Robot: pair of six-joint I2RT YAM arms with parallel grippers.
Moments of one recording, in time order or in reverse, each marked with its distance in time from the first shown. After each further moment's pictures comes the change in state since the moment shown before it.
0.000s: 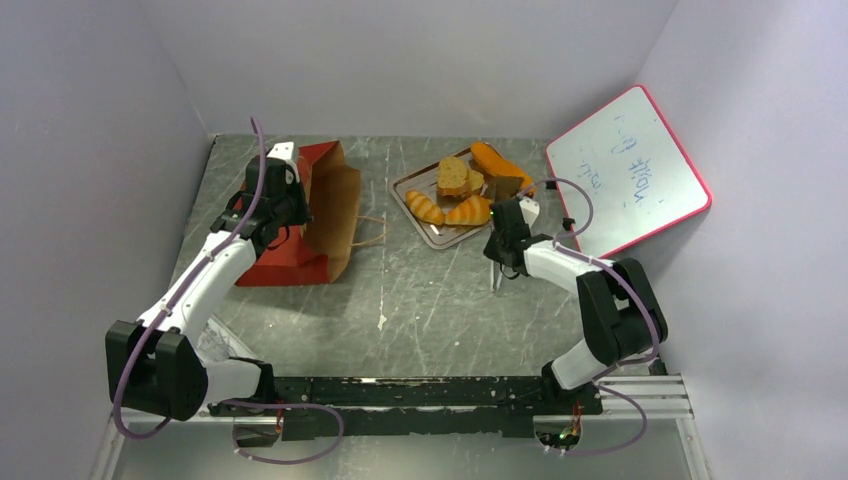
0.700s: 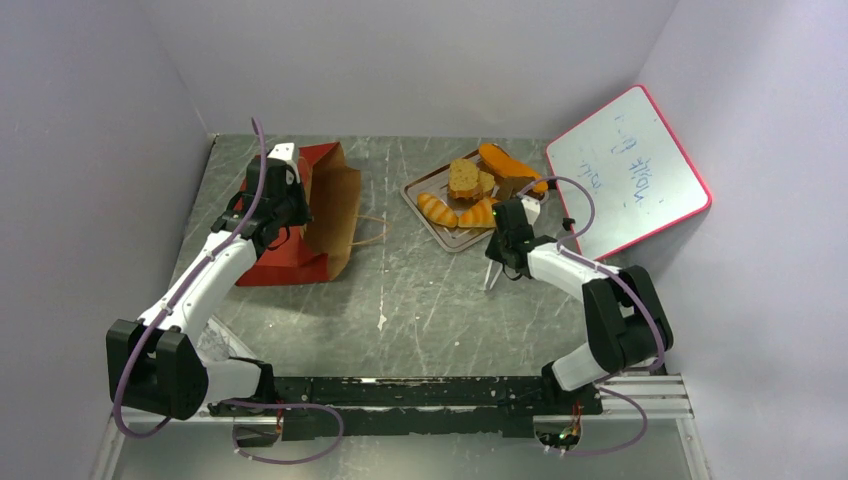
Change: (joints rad) left arm 0.000 0.003 -0.007 0.005 0.000 0.000; right arm -0.002 -0.045 -0.016 0.002 -0.021 -0.053
